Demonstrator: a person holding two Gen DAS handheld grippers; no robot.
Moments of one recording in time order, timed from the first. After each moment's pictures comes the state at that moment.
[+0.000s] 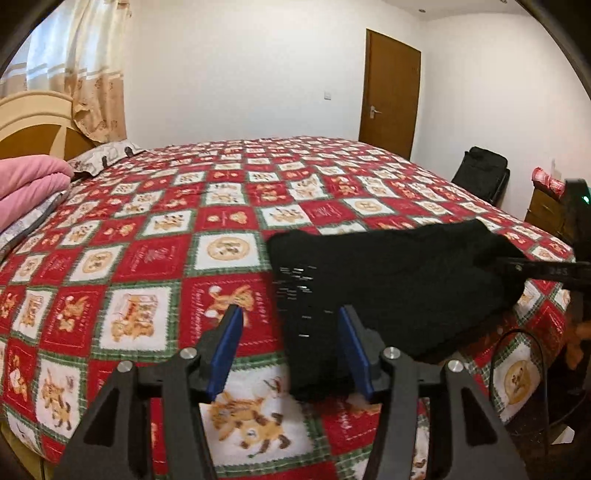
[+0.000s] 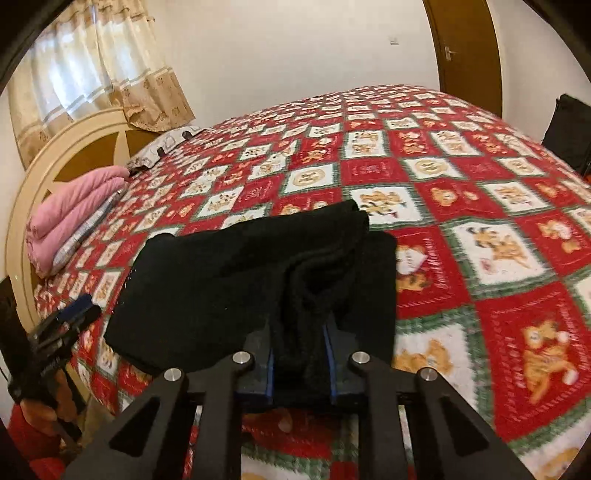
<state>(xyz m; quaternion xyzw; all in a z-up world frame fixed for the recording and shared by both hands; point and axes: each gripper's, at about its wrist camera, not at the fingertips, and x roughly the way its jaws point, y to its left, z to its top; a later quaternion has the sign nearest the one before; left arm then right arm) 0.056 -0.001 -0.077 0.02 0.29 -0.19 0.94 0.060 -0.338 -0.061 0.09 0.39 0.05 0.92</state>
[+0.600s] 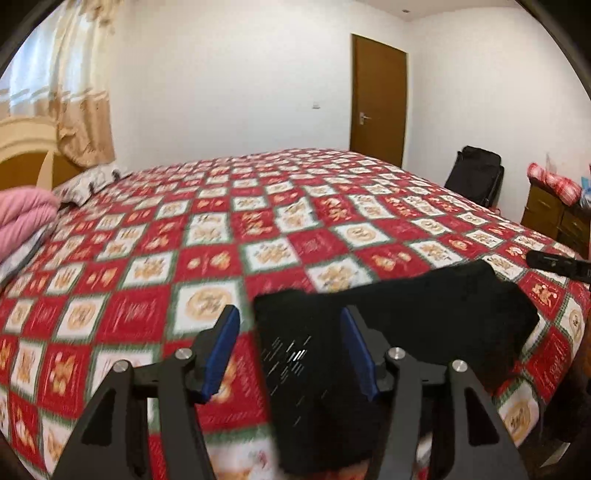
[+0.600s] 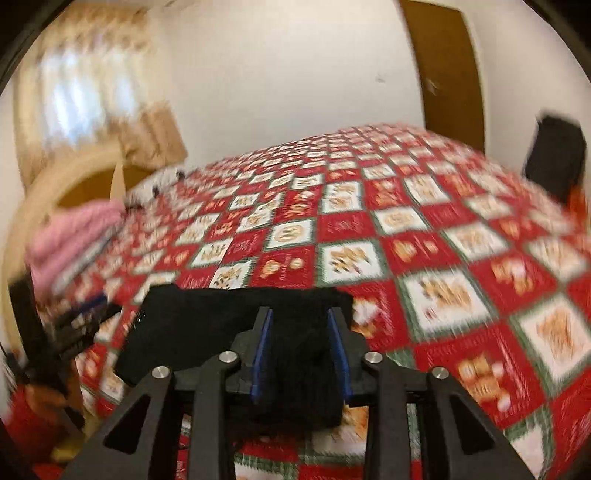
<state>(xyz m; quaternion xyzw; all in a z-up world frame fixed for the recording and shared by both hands) 0.095 -0.044 -0.051 0.05 0.26 -0.21 0.94 0.044 -0.337 -0.014 0.07 0.31 0.03 0.95</state>
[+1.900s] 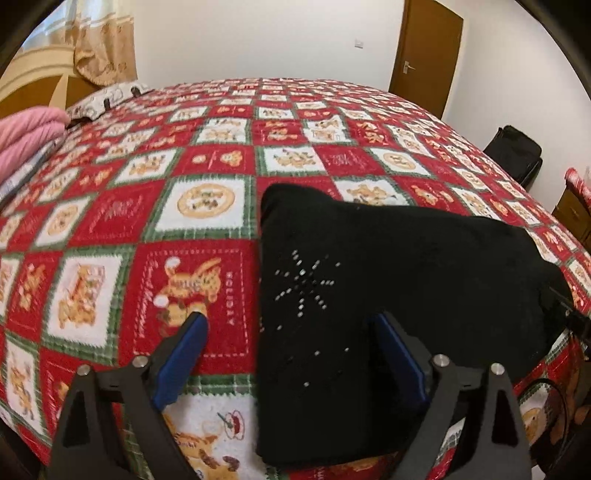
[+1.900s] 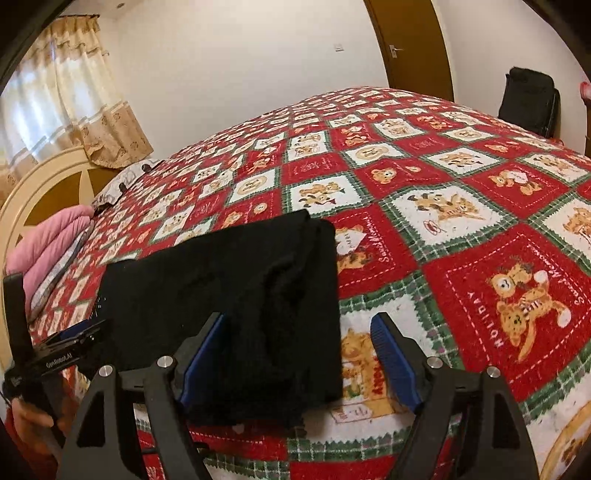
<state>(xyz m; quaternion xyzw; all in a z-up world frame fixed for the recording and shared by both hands) 0.117 -0.043 -0.112 0.00 0.42 -0.15 0.90 0.052 -0.363 -0.092 0.15 0.35 -0.03 0.92</state>
